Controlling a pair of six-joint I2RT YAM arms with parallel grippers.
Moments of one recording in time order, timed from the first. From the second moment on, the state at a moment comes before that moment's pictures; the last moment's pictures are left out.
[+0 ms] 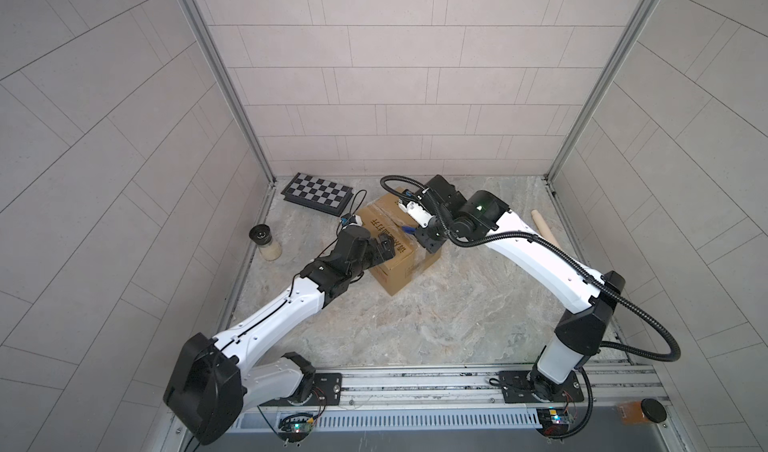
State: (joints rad) left arm -0.58 1.17 0.83 -0.27 -0.08 -0.82; right arm 0.78 1.72 1.89 -1.15 0.09 -0.06
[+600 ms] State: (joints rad) left arm -0.53 1.27 0.91 -0.39 -0.20 -0.83; right arm 0.81 1.76 1.92 -1.15 0.12 -0.08
